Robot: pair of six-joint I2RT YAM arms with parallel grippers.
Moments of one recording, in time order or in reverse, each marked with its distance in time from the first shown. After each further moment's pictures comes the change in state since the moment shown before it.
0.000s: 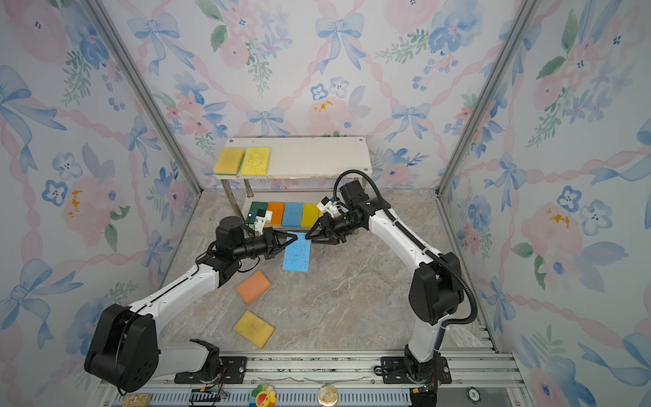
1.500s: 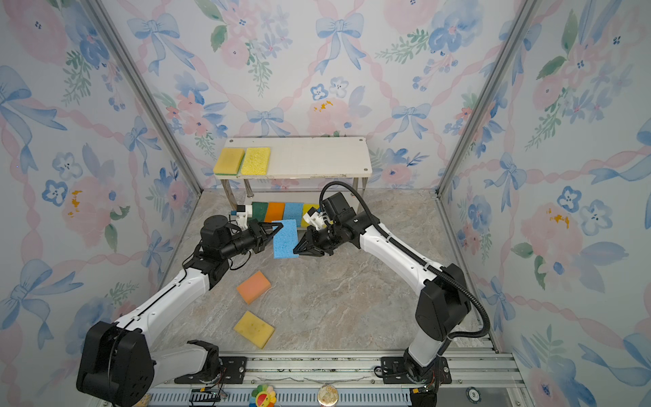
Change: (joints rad) left arm 0.078 -0.090 -0.006 -0.002 -0.120 -0.115; right arm 0.183 -0.086 -0.082 0.136 0.164 0.179
